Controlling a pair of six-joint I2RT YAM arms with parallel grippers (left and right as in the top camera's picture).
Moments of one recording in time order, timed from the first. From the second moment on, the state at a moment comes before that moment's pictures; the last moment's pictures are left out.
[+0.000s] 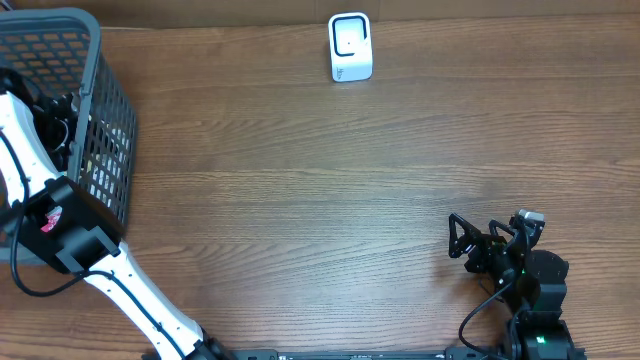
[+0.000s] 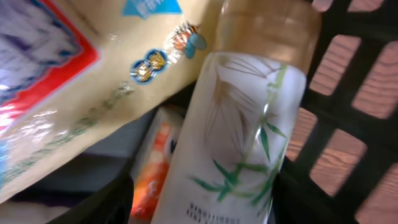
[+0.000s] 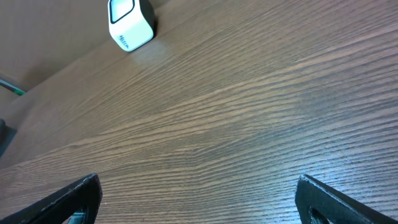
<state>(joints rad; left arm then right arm) 0.63 2.46 2.40 -1.53 0.20 0.26 -0.01 0.46 0.02 0.00 -0.27 0.44</state>
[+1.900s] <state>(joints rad) 0.57 2.07 3.00 -1.51 0.72 -0.03 -0.01 0.46 0.02 -0.01 -0.28 0.44</state>
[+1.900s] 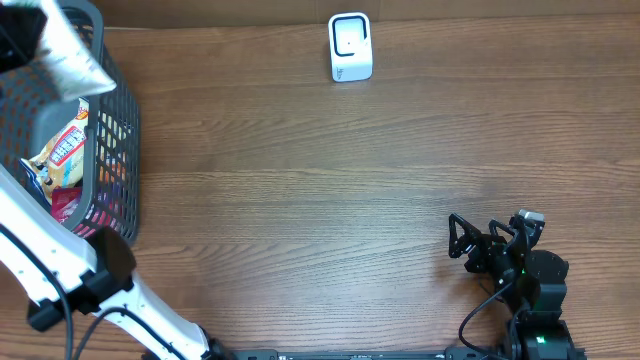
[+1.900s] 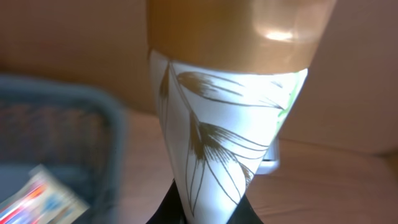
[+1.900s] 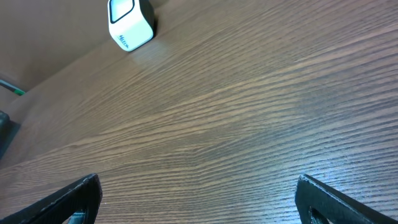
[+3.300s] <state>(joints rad) -0.52 2.51 2.29 -1.52 0.38 0.38 -0.01 0.46 0.02 0.09 -0.23 0.44</state>
